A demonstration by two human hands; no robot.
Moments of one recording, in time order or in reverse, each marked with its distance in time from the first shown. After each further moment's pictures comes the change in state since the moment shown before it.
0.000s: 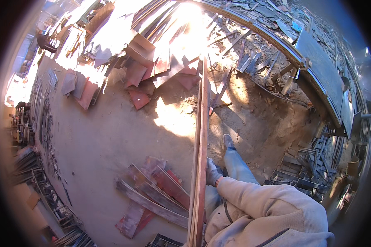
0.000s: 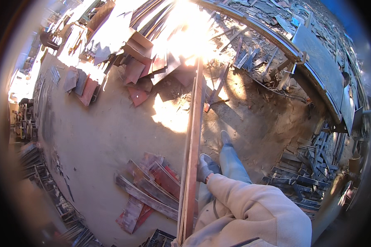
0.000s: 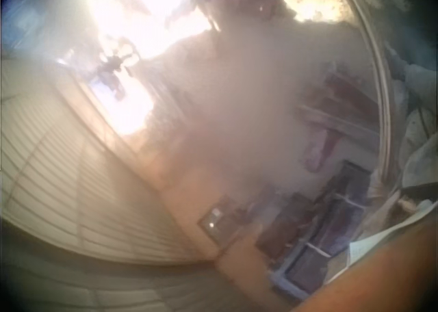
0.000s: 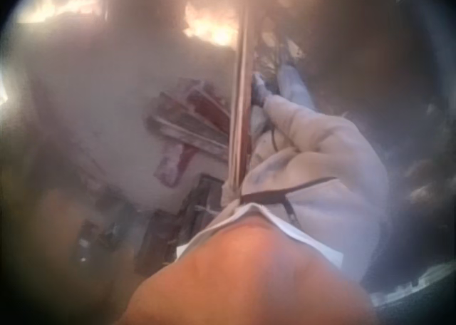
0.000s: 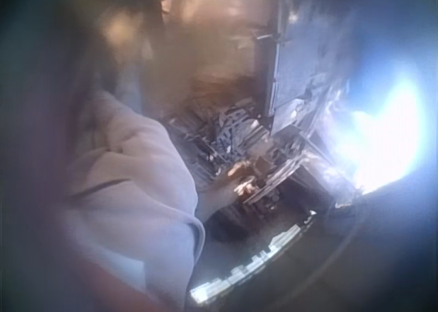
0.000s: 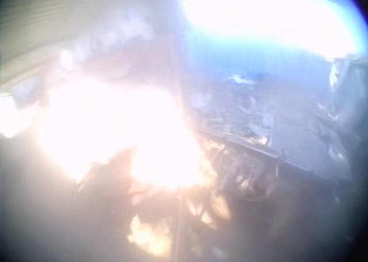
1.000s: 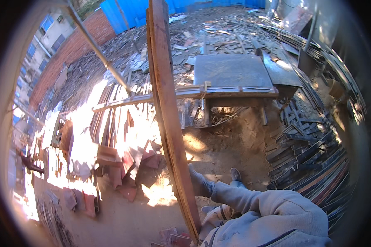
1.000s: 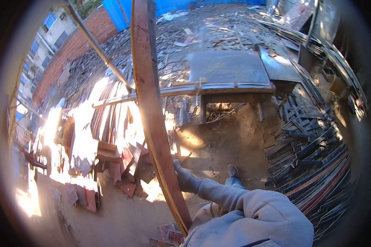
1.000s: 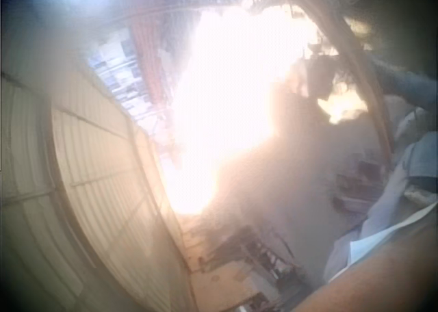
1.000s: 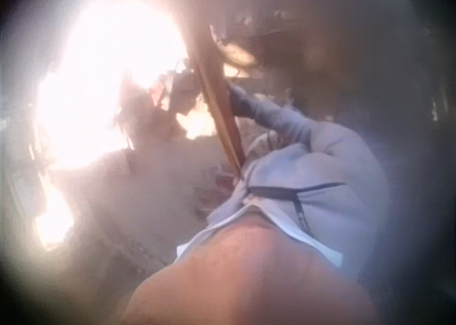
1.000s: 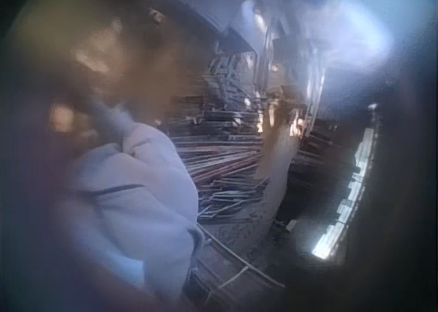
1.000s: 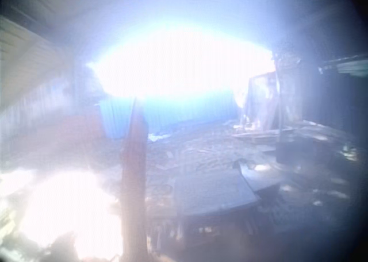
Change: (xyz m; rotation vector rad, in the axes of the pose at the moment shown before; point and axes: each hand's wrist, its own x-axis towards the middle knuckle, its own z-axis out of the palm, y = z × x) left_hand 0.039 0.106 0.120 0.239 -0.323 0.456; right_hand -0.295 -0.164 0.021 -0.071 -1.010 -0.478
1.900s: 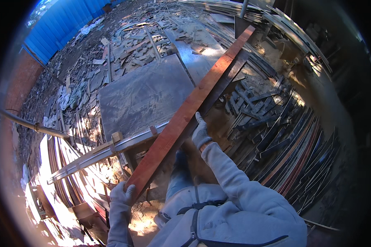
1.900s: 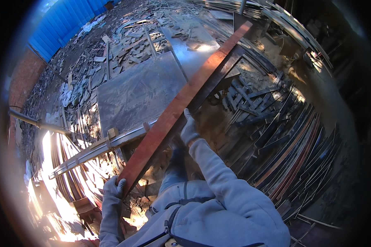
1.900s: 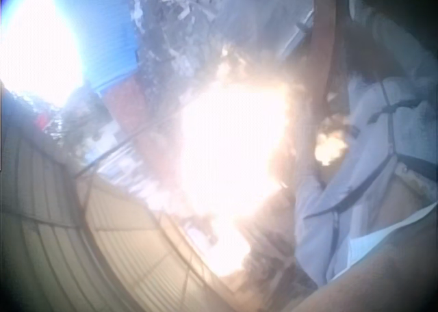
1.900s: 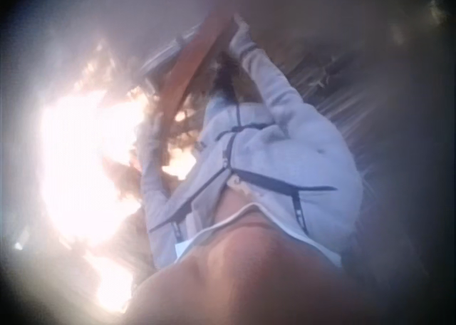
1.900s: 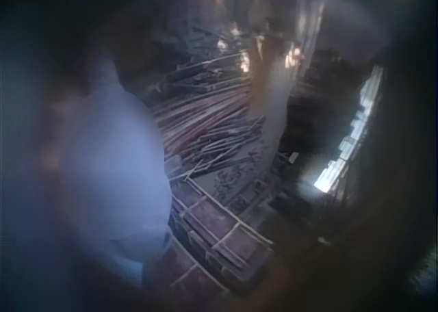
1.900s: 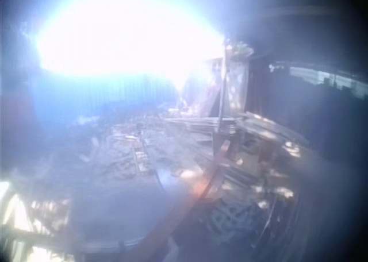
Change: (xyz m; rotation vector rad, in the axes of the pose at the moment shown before) left_hand 0.262 0.591 0.217 0.821 -0.249 0.741; right_hand -0.262 -0.641 -0.118 0.202 0.688 -1.290
